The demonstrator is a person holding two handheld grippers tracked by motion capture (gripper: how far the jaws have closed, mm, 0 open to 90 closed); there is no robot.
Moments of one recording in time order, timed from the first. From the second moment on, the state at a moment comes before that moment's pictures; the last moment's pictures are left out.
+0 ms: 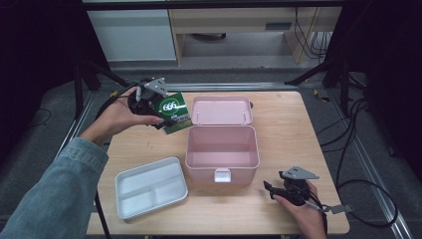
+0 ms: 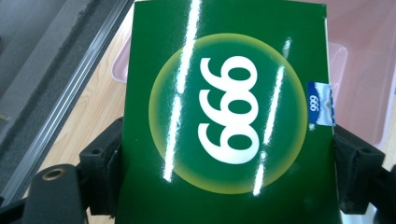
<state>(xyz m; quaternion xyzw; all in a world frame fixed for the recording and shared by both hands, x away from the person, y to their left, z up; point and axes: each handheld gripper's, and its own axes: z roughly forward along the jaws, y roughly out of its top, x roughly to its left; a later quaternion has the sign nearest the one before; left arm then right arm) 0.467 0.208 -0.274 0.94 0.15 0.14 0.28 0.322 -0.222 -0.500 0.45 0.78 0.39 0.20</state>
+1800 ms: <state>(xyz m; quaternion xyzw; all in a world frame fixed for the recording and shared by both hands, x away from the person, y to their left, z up) 0.484 0.049 -0.311 0.97 0.03 0.07 0.25 0.318 -0.228 -0.499 0.45 0.77 0.40 0.20</state>
